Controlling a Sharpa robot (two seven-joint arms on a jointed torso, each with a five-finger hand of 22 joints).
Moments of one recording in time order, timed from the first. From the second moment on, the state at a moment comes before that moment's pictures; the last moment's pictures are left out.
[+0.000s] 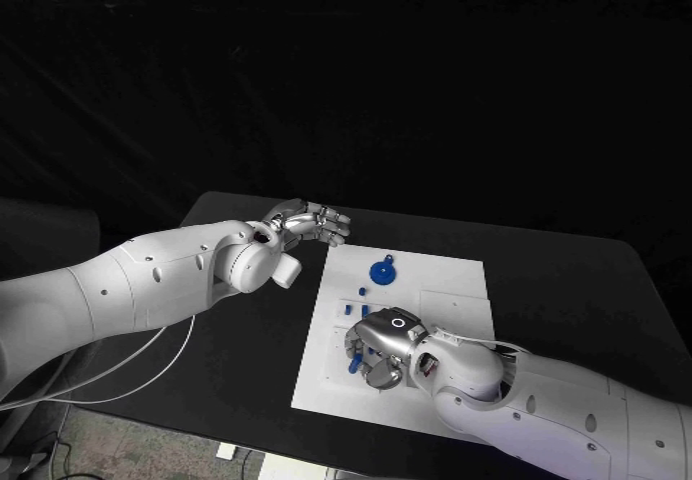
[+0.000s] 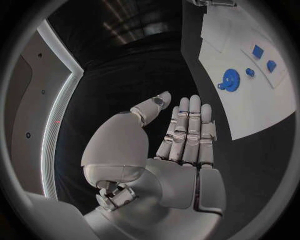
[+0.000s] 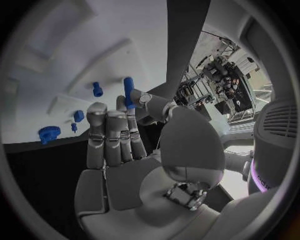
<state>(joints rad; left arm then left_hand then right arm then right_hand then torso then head) 1.23 -0.71 -0.07 1.23 -0.20 -0.15 0.16 1.13 -0.10 0.64 -0.28 0.10 0.79 0.19 0.35 0.45 1.15 0.13 0.13 0.18 0.93 0.10 0.61 0.32 0.04 0.63 0.01 0.66 1.18 0.97 -0.54 -0.10 1.50 -1.84 -0.29 -0.18 1.17 -0.23 0.92 -0.18 0.05 1.02 0.11 0.38 0.52 1.22 0.04 0.23 0.34 1.30 -0.07 1.14 0.80 0.19 1.23 -0.05 0.94 1.31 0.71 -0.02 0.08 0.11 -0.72</state>
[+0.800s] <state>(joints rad) 1.23 -0.71 -0.07 1.23 -0.20 -0.15 0.16 1.13 -0.10 0.64 -0.28 0.10 0.79 0.19 0.35 0.45 1.15 0.13 0.13 0.18 0.93 0.10 0.60 0.32 0.04 0.63 0.01 0.65 1.18 0.97 -0.52 -0.11 1.49 -1.86 -0.28 -0.19 1.16 -0.24 0.93 -0.18 0.05 1.02 0.11 0.37 0.53 1.23 0.04 0.23 0.36 1.30 -0.07 1.14 0.80 0.19 1.23 -0.05 0.94 1.31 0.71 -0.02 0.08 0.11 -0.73</state>
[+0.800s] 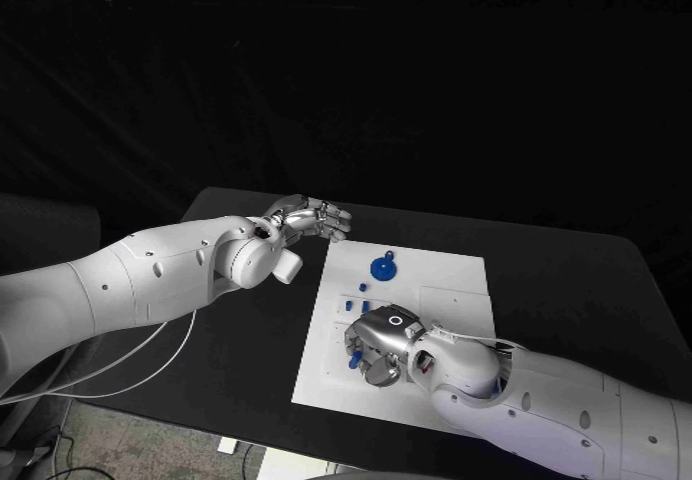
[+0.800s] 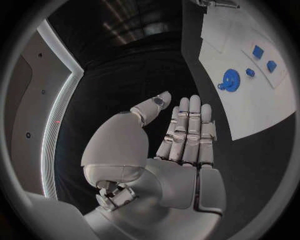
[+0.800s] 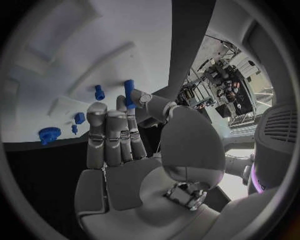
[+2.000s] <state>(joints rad) 1.23 -0.71 -0.07 1.23 -0.20 -0.14 0.16 1.13 -0.10 0.64 -0.28 0.10 0.79 0.19 0.35 0.45 1.15 0.13 0.13 0.18 0.93 0.10 0.60 0.33 0.04 0.63 0.01 0.65 1.18 0.97 -0.52 -0.12 1.49 -1.79 -0.33 -0.16 1.10 -0.27 0.78 -0.18 0.09 0.95 0.15 0.31 0.51 1.16 0.07 0.17 0.36 1.29 -0.05 1.14 0.80 0.19 1.23 -0.05 0.95 1.31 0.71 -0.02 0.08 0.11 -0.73</state>
